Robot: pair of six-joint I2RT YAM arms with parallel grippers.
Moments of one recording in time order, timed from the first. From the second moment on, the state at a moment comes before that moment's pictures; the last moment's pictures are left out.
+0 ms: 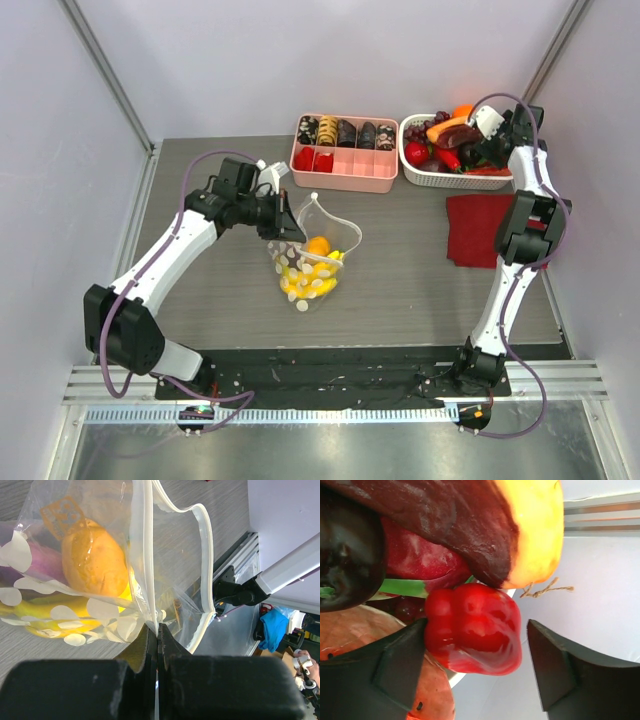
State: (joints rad) left arm -0.40 1.44 1.28 -0.67 0.65 -0.44; right arm -0.28 2.30 2.05 -0.36 -0.05 -1.11
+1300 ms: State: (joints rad) left arm -0.39 1.44 1.27 -0.67 0.67 -0.42; right arm -0.20 1.77 2.04 -0.59 -0.45 -0.56
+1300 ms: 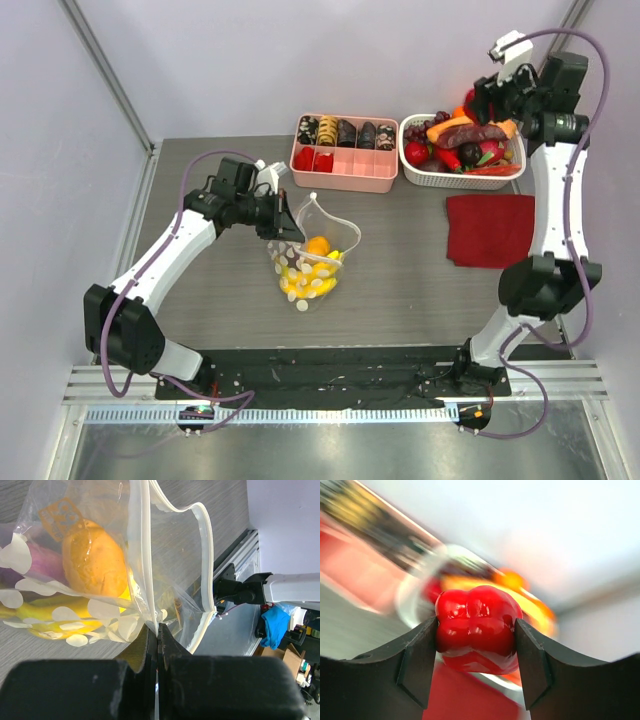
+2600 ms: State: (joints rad) left arm -0.38 1.33 1.08 -0.19 1.01 -0.69; right arm 0.58 1.36 1.26 -0.33 -0.50 0.43
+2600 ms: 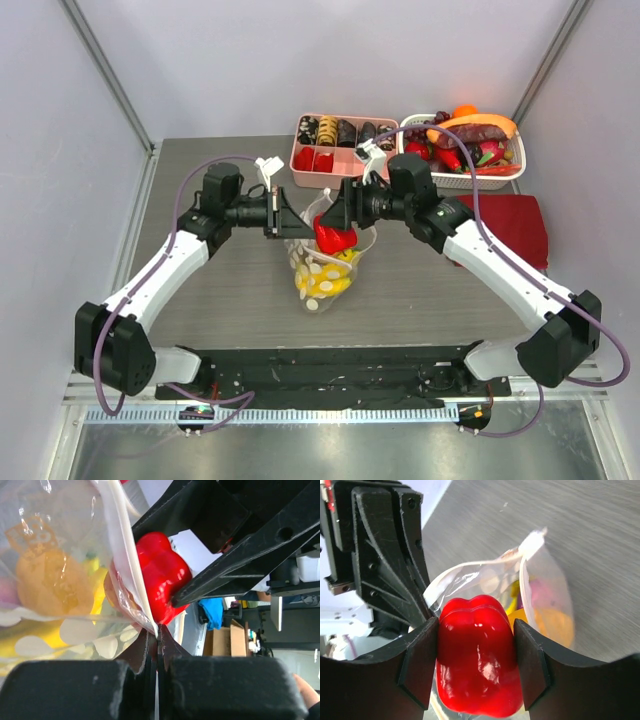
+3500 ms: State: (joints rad) left arm -0.36 1.27 1.00 0.07 1.11 -0.82; right arm 0.55 1.19 1.37 -0.61 -0.22 0.17
